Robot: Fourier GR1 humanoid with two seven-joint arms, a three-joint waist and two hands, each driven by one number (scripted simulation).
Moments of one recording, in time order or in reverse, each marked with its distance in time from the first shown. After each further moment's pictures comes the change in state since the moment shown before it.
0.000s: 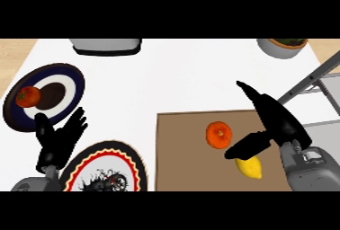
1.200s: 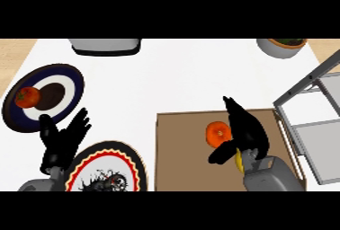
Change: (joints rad) left arm 0.015 -0.079 0.056 -0.035 -0.089 -0.036 0.030; right arm 0.082 0.229 0.052 0.161 0.397 0.006 -0.008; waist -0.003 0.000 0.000
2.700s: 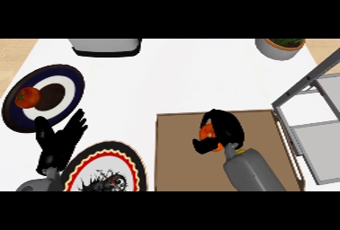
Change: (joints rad) left arm -0.003 -0.025 0.082 0.042 -0.044 -0.078 -0.036; right arm -0.055 0.108 -0.053 0.406 0.179 -0.087 -0.423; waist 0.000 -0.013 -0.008
